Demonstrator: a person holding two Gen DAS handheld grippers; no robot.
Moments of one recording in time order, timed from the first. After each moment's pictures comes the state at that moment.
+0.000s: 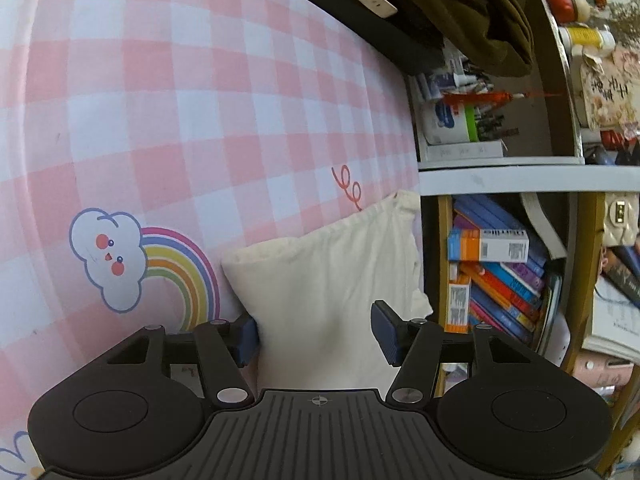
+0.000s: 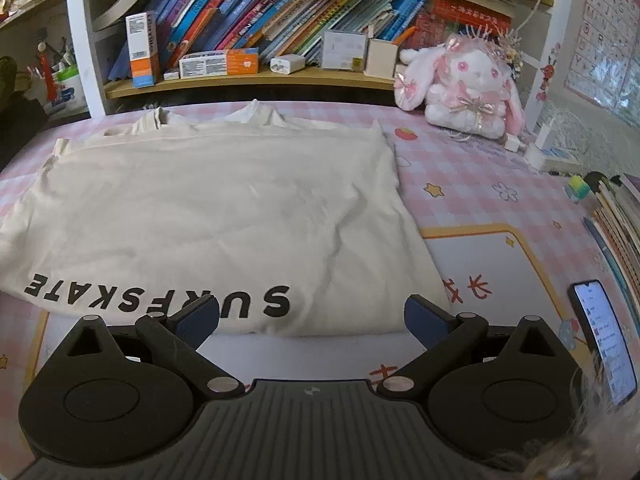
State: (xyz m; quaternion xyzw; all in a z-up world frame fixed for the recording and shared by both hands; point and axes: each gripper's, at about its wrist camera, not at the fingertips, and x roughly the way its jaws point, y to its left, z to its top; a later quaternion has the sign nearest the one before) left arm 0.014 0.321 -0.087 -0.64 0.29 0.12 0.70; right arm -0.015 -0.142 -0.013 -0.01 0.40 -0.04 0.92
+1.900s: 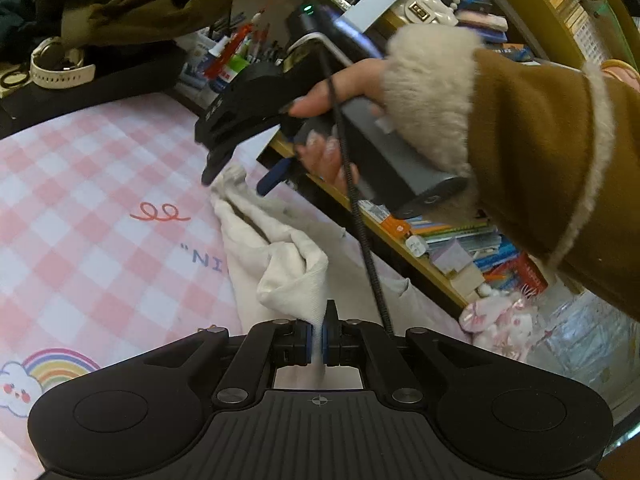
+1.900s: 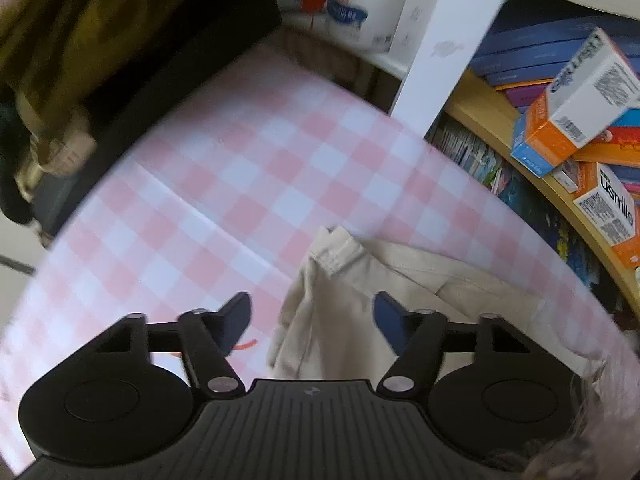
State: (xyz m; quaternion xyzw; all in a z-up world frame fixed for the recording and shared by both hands) left arm 0.045 0.243 -0.017 -0.33 0.26 -0.07 0.90; right arm 0.291 0.214 -0.014 -0.21 0.56 0.22 0.77
